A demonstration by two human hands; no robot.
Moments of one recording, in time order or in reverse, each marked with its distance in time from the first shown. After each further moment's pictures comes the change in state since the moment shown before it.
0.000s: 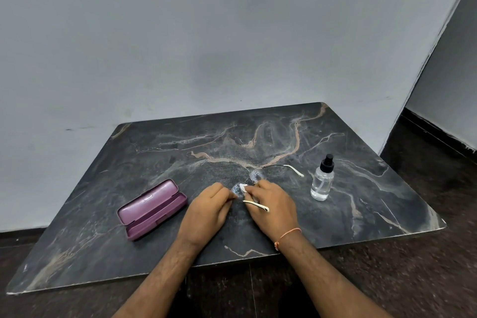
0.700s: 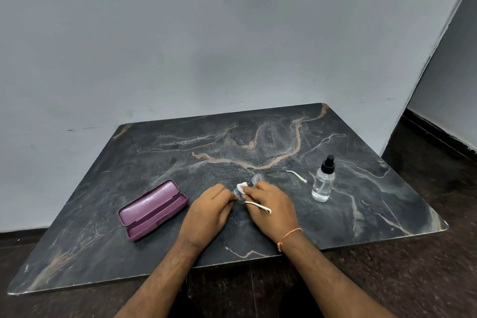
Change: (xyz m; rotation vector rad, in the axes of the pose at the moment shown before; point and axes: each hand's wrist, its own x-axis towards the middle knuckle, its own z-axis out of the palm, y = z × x) left_hand 0.001 0.004 -0.004 0.026 -0.026 -0.009; right_hand 0.001 0.002 -0.001 0.140 -0.083 -0.041
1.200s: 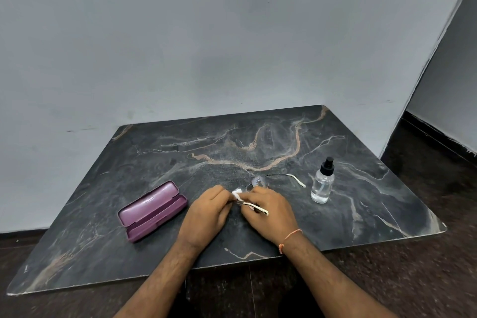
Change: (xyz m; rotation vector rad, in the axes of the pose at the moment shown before) left_hand 0.000 -0.003 0.001 0.014 -0.008 -0.027; right_hand -0.001 0.000 -0.002 0.080 -0.097 0.010
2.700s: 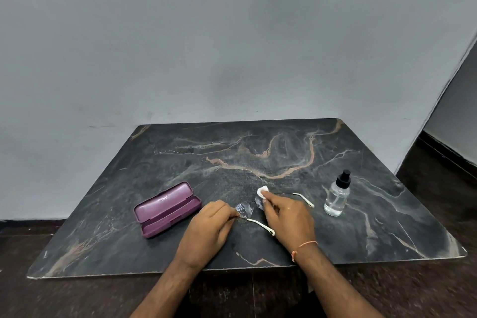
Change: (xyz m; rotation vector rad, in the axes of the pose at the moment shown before) left_hand -0.034 0.002 -0.021 -0.039 0.084 0.026; right_hand -0.001 0.000 -0.003 -0.040 0.189 0.219
